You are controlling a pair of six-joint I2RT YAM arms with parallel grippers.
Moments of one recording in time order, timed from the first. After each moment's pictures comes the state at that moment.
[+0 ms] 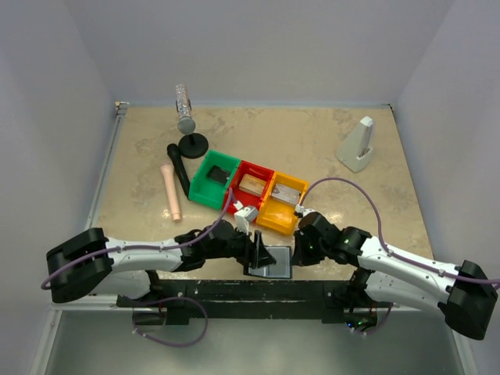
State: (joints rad) left arm -1.13 1.29 0.43 0.42 0.19 -0.85; right arm 0.92 0.93 0.48 -0.59 -0.04 0.74
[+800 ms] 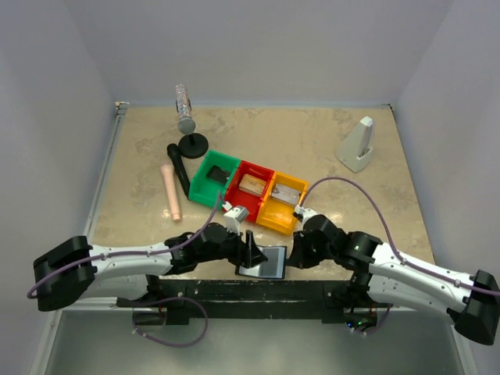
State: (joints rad) left arm -1.13 1.12 0.35 0.30 0.04 -0.85; right arm 0.97 0.81 0.49 -0.59 -0.07 0.73
